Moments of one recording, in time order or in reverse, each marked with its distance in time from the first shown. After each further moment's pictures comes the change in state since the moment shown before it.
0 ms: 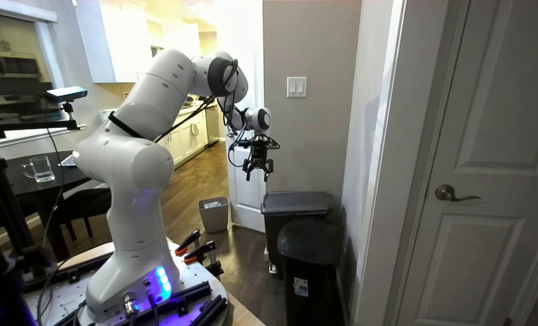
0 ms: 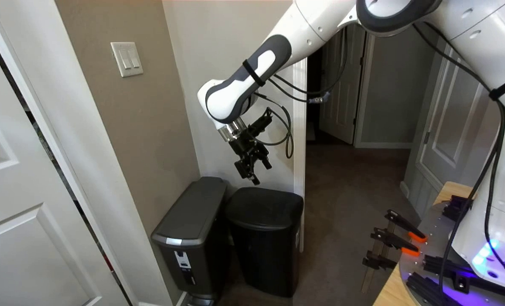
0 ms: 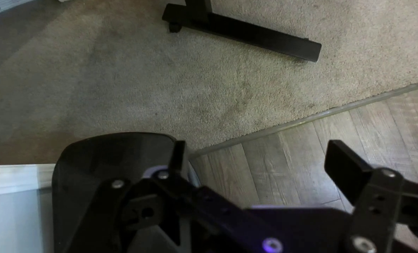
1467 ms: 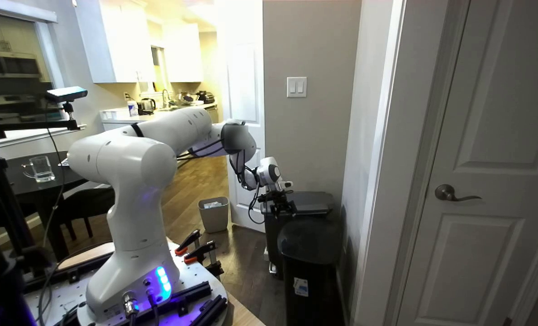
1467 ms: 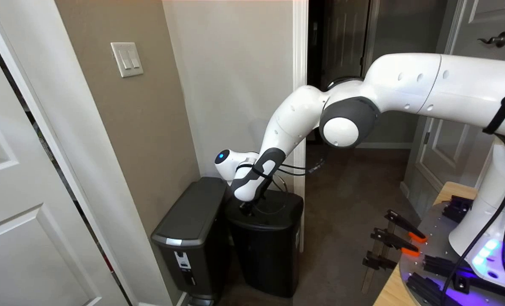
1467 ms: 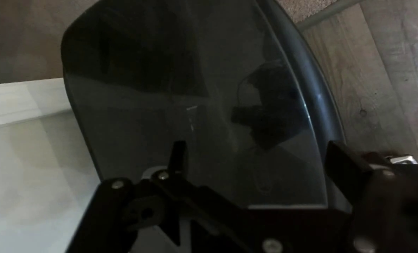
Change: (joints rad) arm 0.133 0.648 -0.307 0.458 -0.116 0.508 0.283
